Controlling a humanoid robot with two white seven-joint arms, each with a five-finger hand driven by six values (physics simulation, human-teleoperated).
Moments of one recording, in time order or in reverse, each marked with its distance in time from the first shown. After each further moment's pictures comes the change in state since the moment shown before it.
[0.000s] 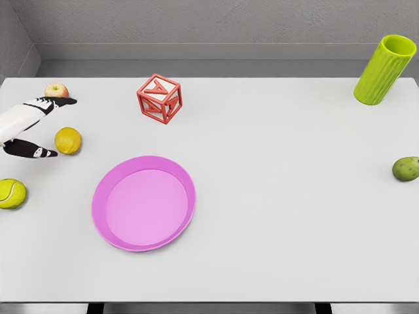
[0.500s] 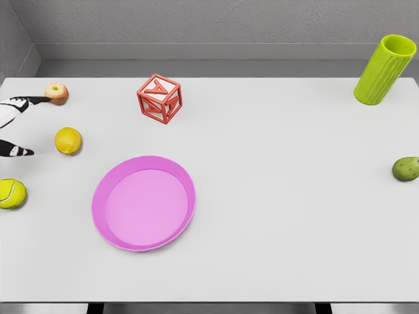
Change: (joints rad) left arm -0.012 0.048 0.011 0.098 -0.005 0.000 0.005; right arm 0.000 0.000 0.002 0.000 0.000 0.001 -0.001
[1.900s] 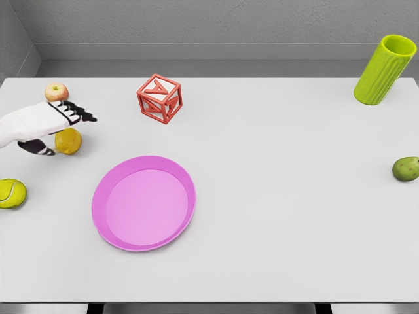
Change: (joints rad) left arm -0.262 0.016 -0.339 -0.084 -0.352 0.000 -0.005; right arm 0.000 0.000 0.000 0.000 0.000 0.000 0.000
